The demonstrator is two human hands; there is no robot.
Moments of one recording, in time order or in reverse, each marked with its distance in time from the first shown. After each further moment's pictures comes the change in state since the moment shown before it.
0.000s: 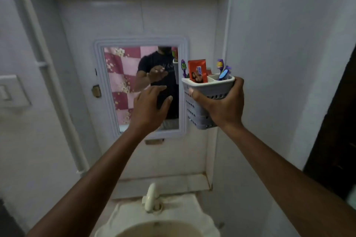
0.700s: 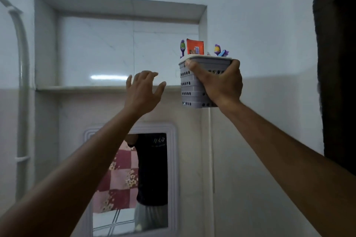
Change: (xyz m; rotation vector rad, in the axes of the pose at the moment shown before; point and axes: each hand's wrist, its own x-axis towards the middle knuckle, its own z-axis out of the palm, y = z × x) left_hand 0.280 0.073 -0.103 0.206 0.355 0.208; right_hand 0.212 -0.197 -0.023 0.037 0.229 -0.152
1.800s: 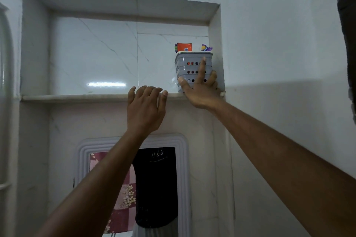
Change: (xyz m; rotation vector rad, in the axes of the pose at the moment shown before) left_hand 0.002 -0.043 0.053 0.139 0.184 0.029; right_hand 0.062 0.053 0.136 -0.528 -0.481 -0.104
